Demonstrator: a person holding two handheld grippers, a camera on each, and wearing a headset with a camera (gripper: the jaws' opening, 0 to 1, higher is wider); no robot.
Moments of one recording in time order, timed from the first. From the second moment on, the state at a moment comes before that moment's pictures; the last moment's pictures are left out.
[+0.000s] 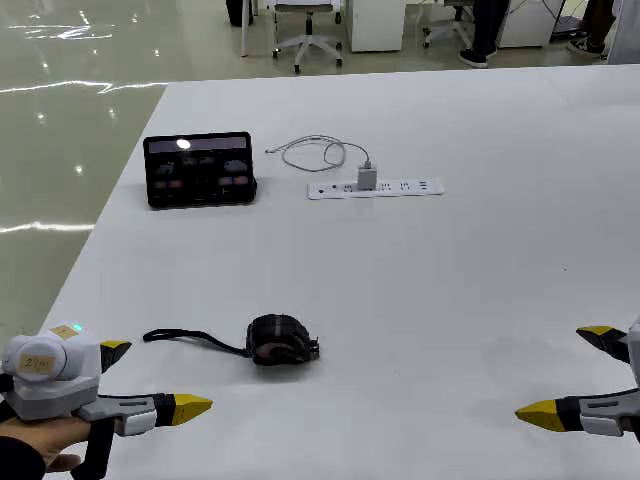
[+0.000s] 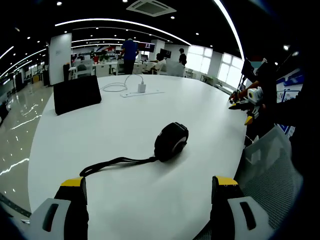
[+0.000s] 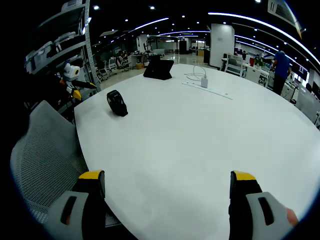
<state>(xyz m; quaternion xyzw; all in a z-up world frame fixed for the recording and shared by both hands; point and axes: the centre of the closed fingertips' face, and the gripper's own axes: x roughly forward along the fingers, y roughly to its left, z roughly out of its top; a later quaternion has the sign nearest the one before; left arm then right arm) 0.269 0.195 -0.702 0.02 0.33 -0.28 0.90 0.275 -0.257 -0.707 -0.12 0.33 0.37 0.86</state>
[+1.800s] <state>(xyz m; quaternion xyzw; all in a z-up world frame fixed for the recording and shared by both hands) 0.300 0.151 -0.707 0.08 0.32 -0.37 0.87 0.293 -0.237 -0.696 -0.13 0.29 0.40 0.86</state>
